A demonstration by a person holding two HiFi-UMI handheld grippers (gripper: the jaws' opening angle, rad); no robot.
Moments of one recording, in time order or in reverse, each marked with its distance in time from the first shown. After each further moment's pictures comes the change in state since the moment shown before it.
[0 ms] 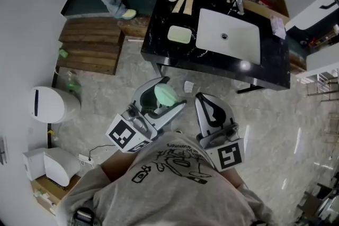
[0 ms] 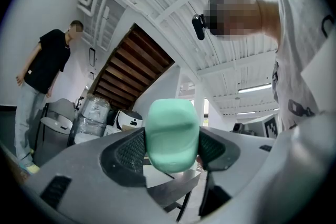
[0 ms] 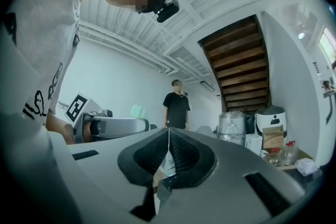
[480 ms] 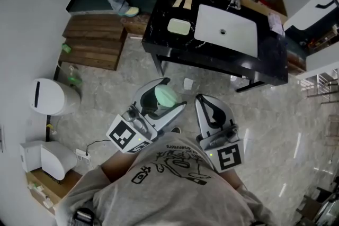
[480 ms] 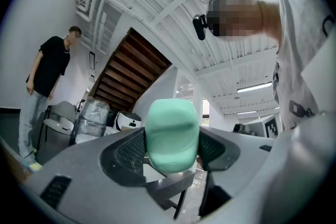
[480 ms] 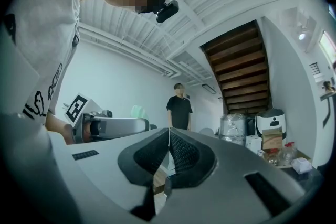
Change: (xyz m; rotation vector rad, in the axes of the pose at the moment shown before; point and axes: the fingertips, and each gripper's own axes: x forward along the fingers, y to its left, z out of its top) left arm -0.031 -0.075 -0.002 0.018 -0.016 0.019; right arm -0.071 0.035 0.013 -0.006 -0.023 0.021
